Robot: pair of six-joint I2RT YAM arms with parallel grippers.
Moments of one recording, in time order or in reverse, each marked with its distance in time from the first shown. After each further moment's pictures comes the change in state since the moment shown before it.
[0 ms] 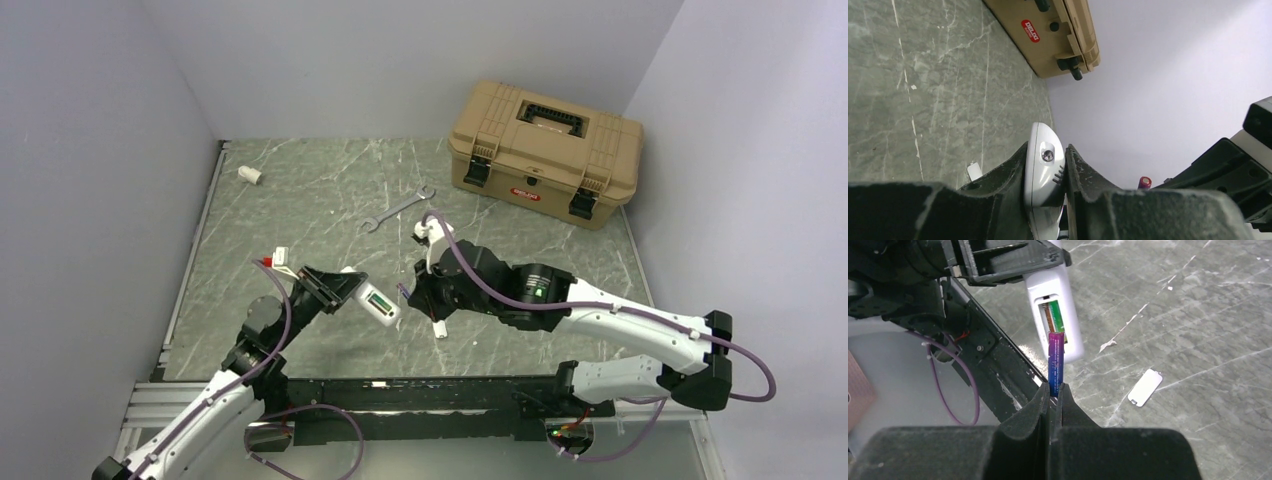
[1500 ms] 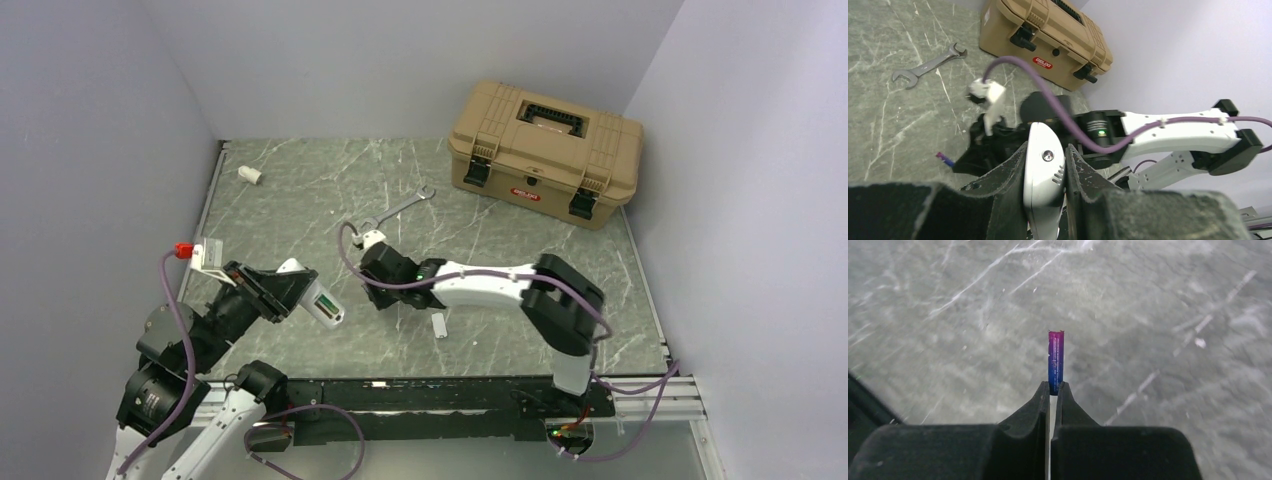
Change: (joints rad) left arm 0.030 -0.154 0.767 -0.926 -0.024 0.513; right arm -0.113 0.755 0.081 0.436 -0.031 -0.062
